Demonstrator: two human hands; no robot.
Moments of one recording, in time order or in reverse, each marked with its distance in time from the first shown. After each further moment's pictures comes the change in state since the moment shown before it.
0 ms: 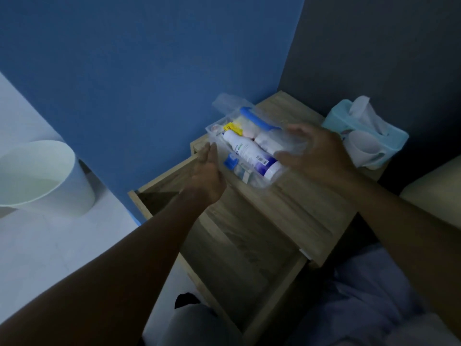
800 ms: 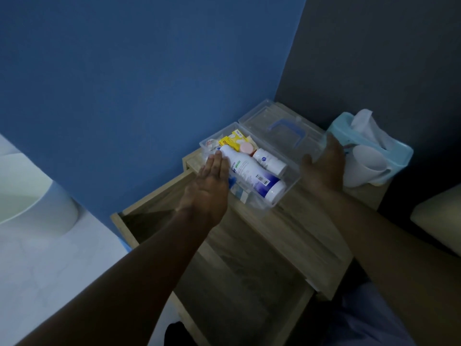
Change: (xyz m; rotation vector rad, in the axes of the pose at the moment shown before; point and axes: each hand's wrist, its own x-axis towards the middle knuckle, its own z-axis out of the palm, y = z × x) left_hand 0.028 -0.001 0.012 0.409 -0.008 0.203; right_hand 0.044 0.051 0.041 -0.019 0.348 0.361
